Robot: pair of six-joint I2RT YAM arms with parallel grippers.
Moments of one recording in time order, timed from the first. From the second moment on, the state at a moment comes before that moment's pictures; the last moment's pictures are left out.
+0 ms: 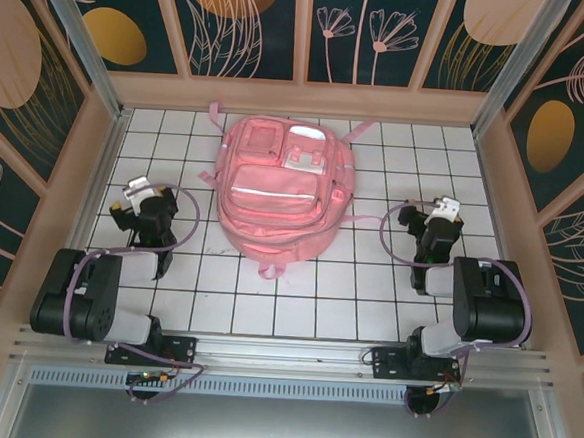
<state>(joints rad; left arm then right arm) -0.08 1.43 0.29 0.83 -0.63 -0.17 -0.01 1.51 0.26 1.02 0.16 0.14</state>
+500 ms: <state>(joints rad) -0.05 1.52 0.22 1.17 -0.35 -0.12 -0.01 1.53 0.20 1.17 0.13 0.14</state>
